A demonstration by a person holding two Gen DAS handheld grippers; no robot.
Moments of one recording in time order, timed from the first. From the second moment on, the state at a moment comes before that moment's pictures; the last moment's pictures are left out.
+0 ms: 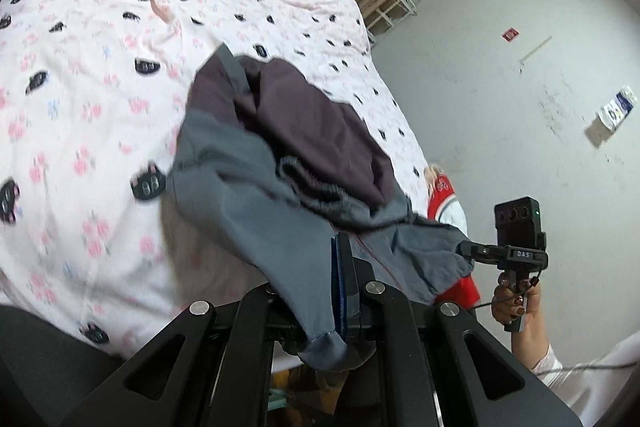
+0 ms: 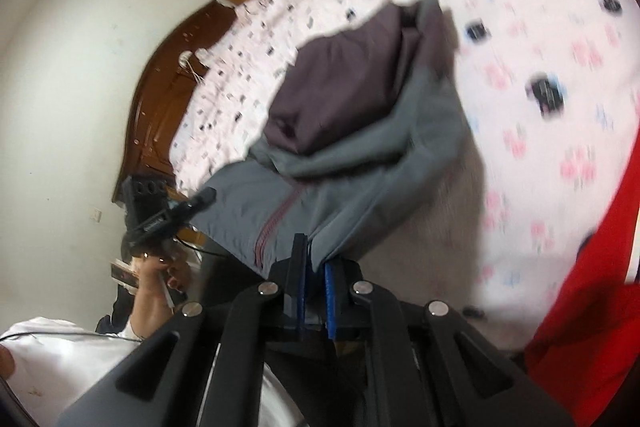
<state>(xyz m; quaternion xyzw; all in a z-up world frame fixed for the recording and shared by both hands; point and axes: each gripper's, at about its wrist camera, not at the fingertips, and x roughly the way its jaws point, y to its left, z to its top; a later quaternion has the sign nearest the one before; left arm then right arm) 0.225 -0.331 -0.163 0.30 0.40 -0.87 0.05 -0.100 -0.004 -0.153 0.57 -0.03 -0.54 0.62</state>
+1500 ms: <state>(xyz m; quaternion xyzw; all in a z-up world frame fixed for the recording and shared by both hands) 0.108 -0.482 -0.177 0.29 0.52 -0.79 0.11 -0.260 -0.179 -0.220 0.67 -0.05 -0.60 0.43</state>
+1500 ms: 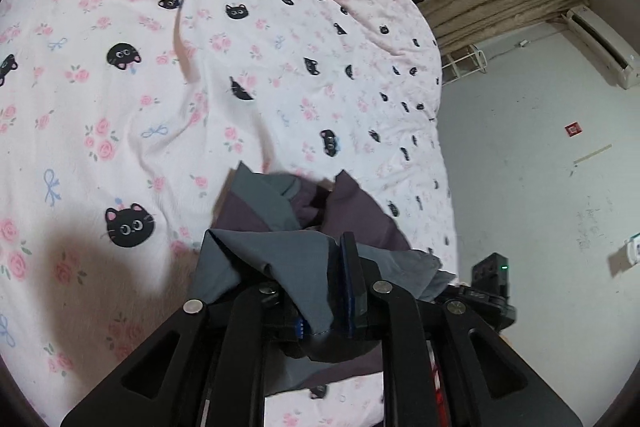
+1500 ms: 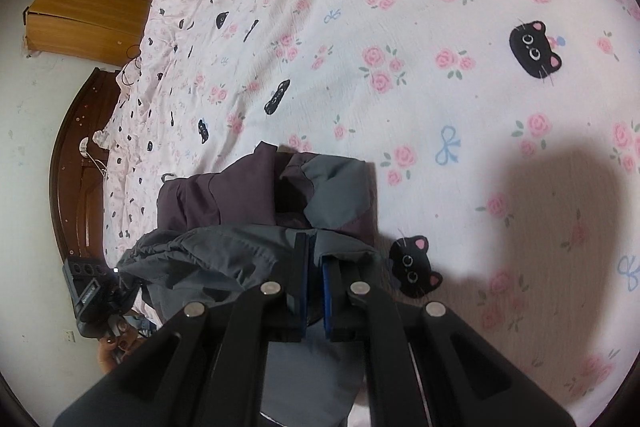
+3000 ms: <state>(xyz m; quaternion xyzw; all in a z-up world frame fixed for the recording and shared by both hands) 0.009 -0.427 -0.200 0.43 0.33 -0.84 0.10 -0.293 -0.163 -0.176 0.67 -0.11 -0.58 0.44</state>
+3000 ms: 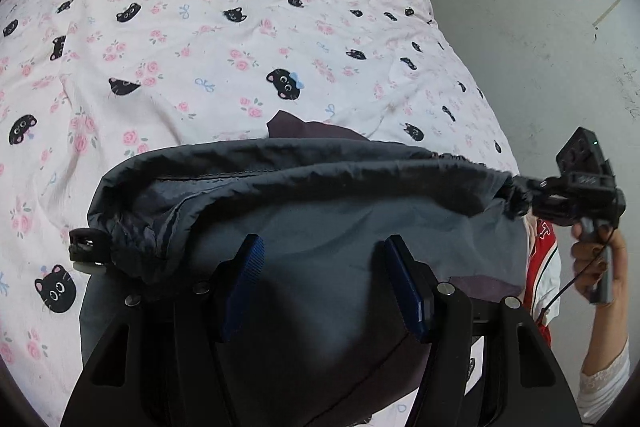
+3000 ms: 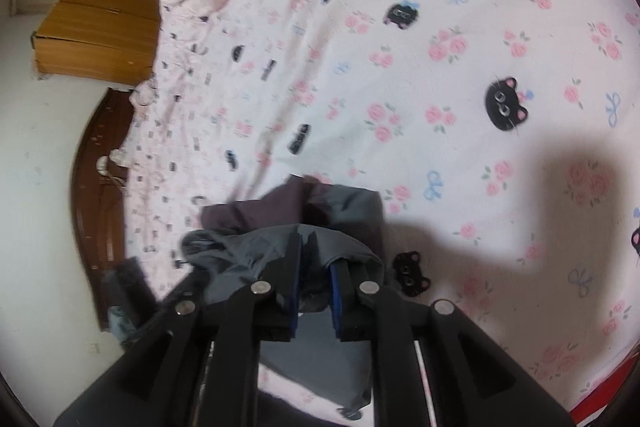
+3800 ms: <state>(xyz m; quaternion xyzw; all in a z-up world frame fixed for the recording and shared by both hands) -0.006 -0.425 -0.195 0.45 0.28 -0.84 0.12 -0.169 -0.273 -0.163 0.54 0.21 -0.61 0.54</state>
